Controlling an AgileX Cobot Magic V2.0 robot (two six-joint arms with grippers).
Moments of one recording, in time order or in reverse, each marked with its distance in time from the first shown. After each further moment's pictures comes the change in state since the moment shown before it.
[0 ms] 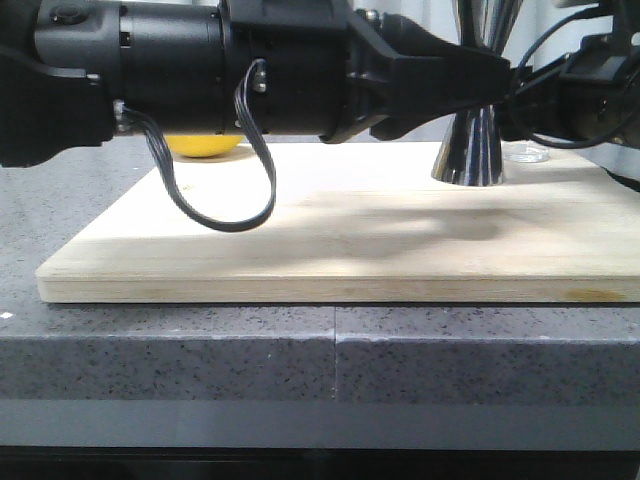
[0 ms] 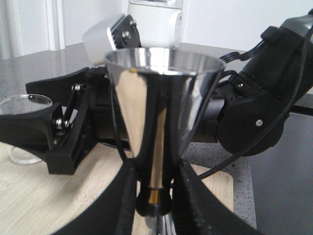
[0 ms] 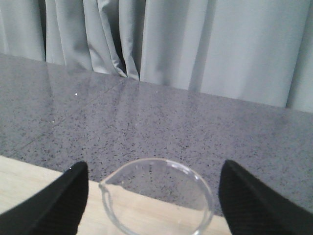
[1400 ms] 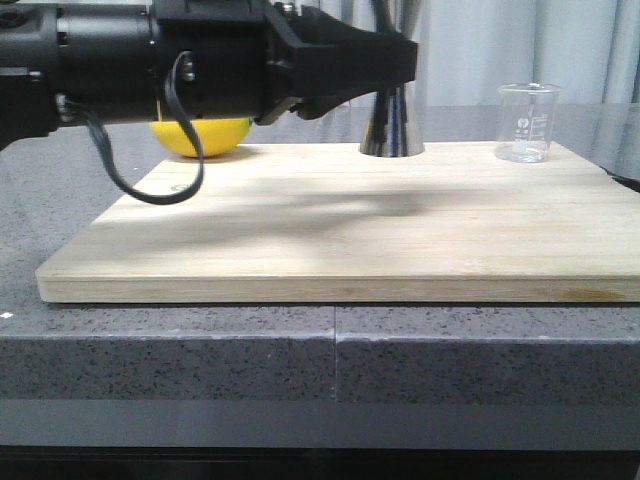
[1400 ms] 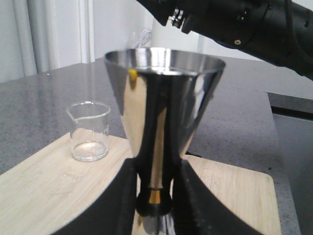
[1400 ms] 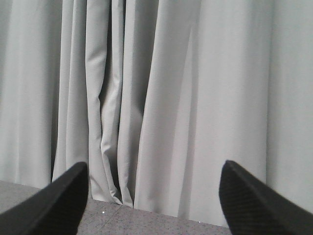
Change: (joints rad) left arm 0.158 0.000 0.016 0.057 -0.095 -0.003; right arm 0.000 -0.322 0.000 0.000 -0.028 0.023
